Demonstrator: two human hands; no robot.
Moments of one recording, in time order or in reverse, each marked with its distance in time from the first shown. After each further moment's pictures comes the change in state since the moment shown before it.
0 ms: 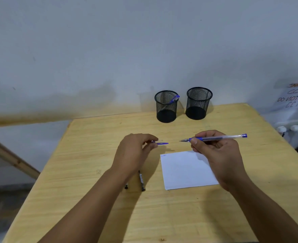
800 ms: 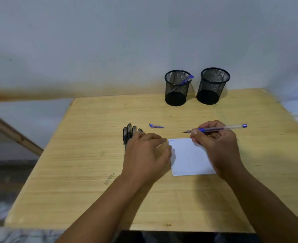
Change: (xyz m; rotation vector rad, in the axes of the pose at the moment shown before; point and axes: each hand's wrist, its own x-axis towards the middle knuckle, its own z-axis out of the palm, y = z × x) left_hand -0.039 -0.022 0.045 0.172 0.126 0.040; right_hand 0.008 0.031 0.026 -0.141 0.046 0.098
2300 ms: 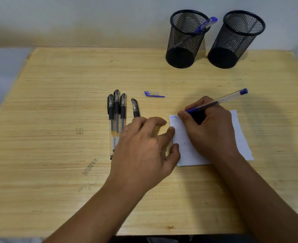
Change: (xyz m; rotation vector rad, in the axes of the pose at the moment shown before) left_hand -0.022 -0.001 0.012 0.098 -0.108 0.125; right_hand 0.014 0.033 0.041 -0.516 -0.088 -0.248
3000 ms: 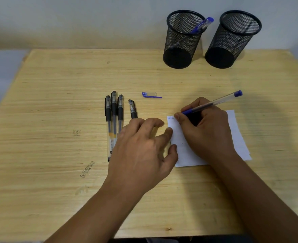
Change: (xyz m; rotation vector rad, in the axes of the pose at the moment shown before) left_hand 0.001 0.000 -0.002 0.003 -0.028 0.000; right_hand 0.000 0.000 0.001 0.018 -0.007 -0.033
